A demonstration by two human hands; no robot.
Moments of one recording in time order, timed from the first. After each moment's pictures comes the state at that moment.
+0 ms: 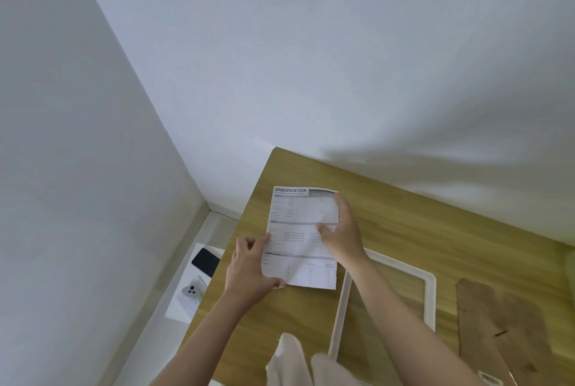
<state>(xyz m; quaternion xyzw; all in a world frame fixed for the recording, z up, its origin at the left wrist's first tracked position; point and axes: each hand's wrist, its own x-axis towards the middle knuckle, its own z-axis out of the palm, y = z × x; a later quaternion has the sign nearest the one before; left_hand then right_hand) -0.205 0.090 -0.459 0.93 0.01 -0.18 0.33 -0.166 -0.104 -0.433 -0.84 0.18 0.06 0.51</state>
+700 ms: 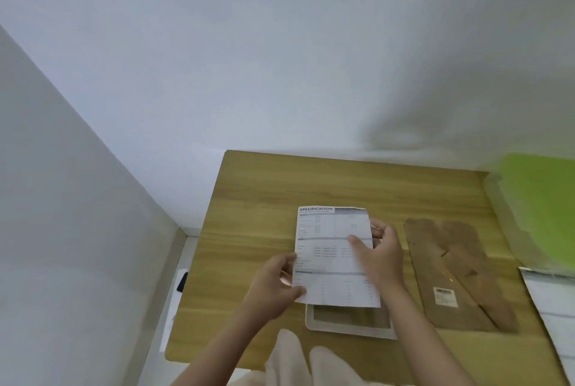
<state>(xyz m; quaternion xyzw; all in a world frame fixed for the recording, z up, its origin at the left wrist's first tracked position) -0.274 0.031 -0.425 0.83 -0.11 -0.28 0.46 -0.308 -0.180 -0.417 -0.76 0.36 -0.14 0.52</state>
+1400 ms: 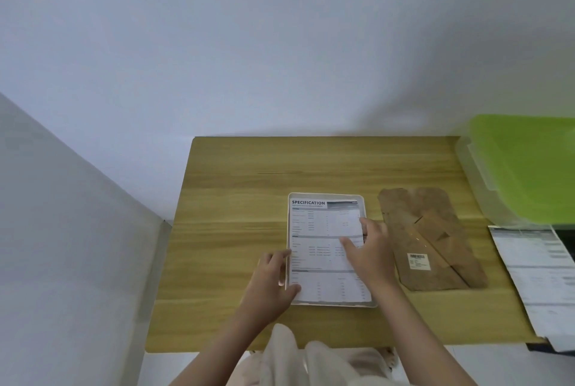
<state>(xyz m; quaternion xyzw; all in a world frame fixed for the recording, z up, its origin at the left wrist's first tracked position) -0.312 0.009 -0.444 0.87 -0.20 -0.25 0.38 -0.356 -0.203 -0.452 -0.86 0.36 -0.08 0.34</state>
